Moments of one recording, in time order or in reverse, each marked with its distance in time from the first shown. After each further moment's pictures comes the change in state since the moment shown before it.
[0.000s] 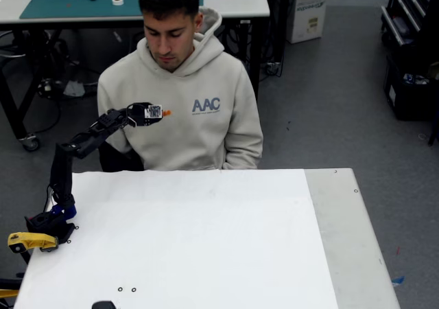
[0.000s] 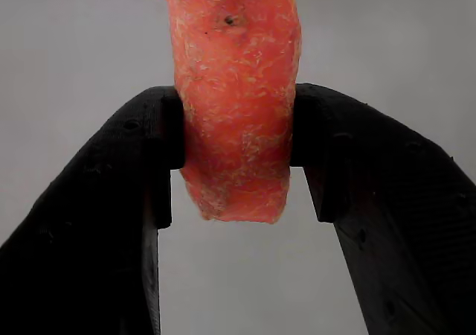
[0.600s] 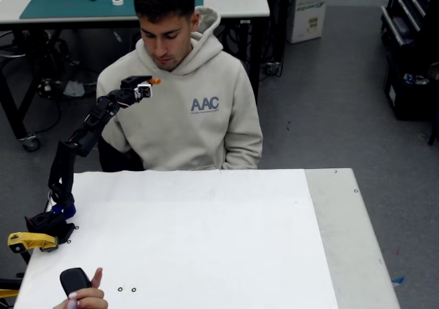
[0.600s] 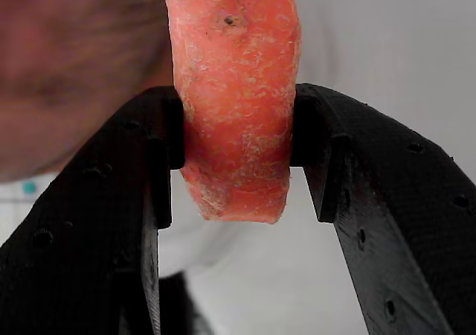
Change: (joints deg) arm -5.1 -4.8 -23.6 -1.2 16.9
